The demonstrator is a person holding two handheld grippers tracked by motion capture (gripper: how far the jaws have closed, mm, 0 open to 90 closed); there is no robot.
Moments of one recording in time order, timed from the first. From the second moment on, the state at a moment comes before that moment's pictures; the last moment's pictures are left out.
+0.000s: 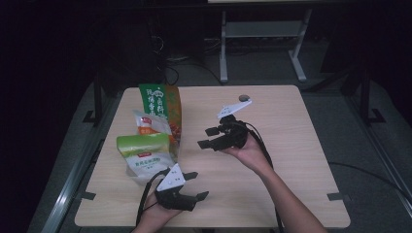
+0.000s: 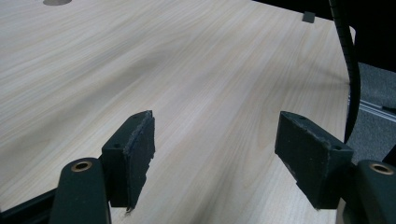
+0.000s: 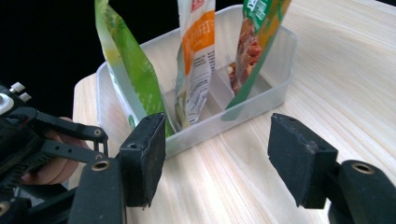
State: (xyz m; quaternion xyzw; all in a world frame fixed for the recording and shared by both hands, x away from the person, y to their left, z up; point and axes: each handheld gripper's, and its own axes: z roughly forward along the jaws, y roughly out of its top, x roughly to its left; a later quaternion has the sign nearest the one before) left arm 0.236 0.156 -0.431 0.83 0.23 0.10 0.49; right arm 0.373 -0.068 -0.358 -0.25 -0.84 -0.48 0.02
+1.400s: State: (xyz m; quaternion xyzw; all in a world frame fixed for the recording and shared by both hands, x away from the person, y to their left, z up) left arm 0.243 0.166 -0.424 0.83 0.25 0.11 0.49; right arm 0.371 -0.153 -0.376 -0.34 -0.83 -0.44 -0.01
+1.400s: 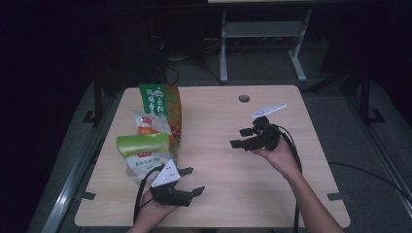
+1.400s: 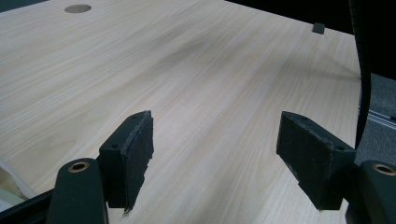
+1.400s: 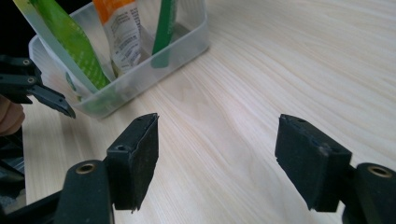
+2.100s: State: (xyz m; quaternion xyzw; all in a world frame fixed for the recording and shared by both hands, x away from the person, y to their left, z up) left arm 0.243 0.168 -0.423 0.82 0.25 0.12 0.50; right arm 0.349 -0.195 -0.399 -0.37 -0.82 -0.44 -0.01
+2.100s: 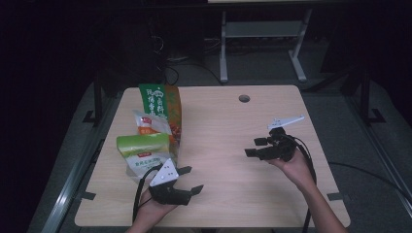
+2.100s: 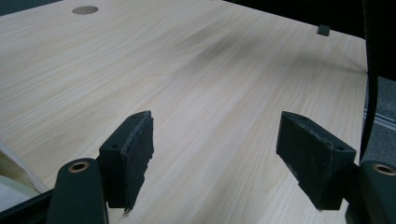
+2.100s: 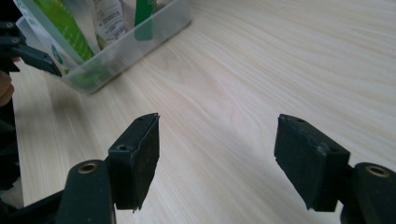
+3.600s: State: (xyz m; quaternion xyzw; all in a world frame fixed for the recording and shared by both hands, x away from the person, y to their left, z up) left arm 0.241 0.166 -0.427 0.83 0.25 0.11 0.49; right arm 0.285 -0.240 -0.443 -0.41 -0.80 -0.44 -0.02
